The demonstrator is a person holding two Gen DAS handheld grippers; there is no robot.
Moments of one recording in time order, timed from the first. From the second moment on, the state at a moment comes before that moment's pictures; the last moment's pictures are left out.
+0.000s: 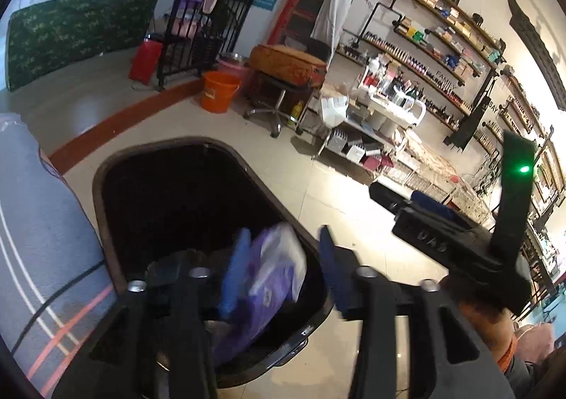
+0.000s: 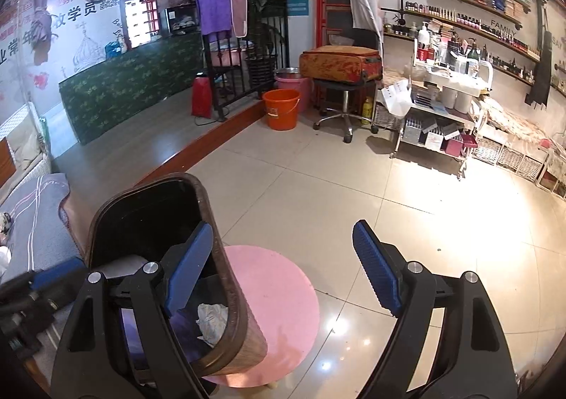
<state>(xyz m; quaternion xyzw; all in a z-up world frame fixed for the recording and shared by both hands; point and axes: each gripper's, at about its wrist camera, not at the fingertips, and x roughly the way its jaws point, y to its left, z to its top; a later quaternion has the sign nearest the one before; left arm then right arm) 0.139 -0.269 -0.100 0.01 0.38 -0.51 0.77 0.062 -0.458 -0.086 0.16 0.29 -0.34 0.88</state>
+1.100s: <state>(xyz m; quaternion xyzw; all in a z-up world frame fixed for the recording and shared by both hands) 0.120 -0.111 -0.068 0.03 0.34 -0.27 0.90 0.117 -0.357 -0.066 0.13 0.30 -0.18 0.93</state>
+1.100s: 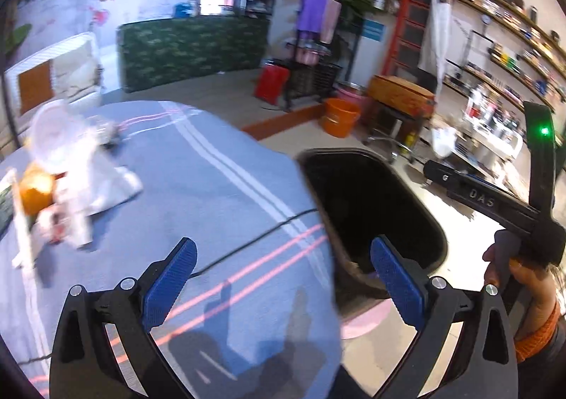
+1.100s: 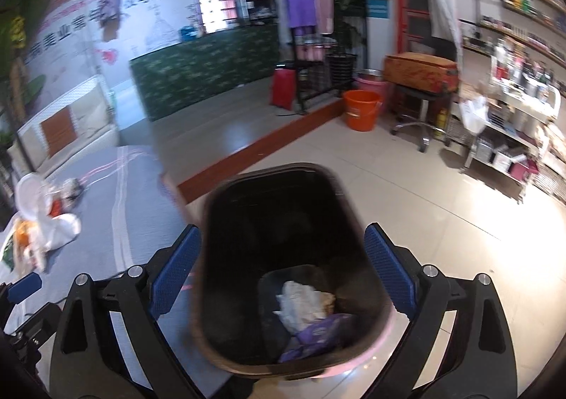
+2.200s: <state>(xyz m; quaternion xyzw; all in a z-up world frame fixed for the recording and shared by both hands) 0.142 0.089 -0.074 -0.09 0.35 -0.05 0.93 0.157 -0.204 -0.055 0.08 0.31 0.02 0.95</state>
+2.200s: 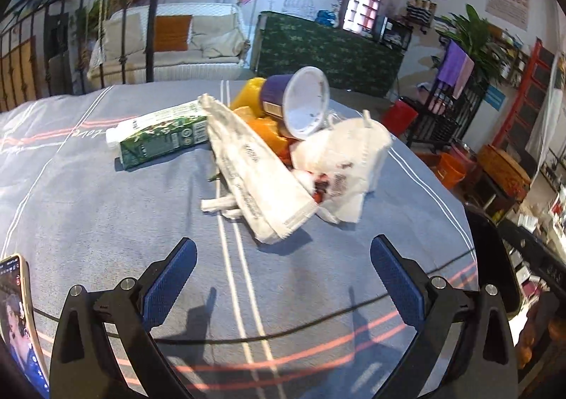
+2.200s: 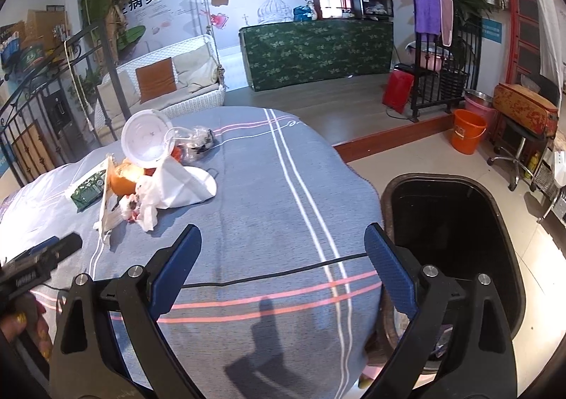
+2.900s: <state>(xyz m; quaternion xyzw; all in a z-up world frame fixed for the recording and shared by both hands) 0.253 0.115 -0.081 -0.10 0.41 -0.01 0.91 0.168 -0.160 -0.061 0.05 0.33 0.06 0.94</state>
